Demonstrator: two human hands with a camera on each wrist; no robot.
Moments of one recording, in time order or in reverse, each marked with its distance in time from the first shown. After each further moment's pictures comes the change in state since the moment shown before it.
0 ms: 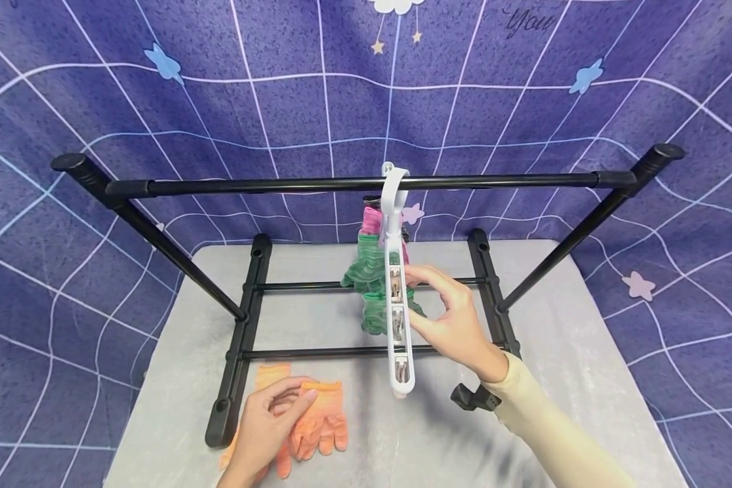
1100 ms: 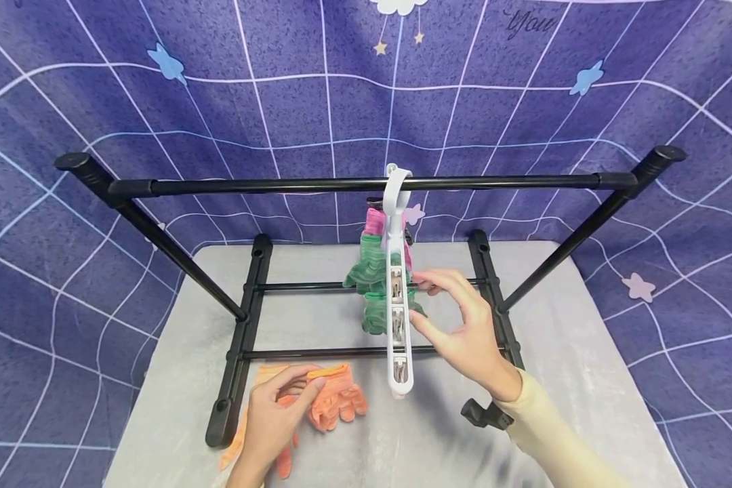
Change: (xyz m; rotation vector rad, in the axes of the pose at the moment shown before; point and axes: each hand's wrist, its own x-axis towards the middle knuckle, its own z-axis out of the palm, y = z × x) left_hand 0.007 0.013 0.014 0.115 0.085 0.298; right_hand -0.016 -0.008 -0.007 -0.098 0.093 -0.031
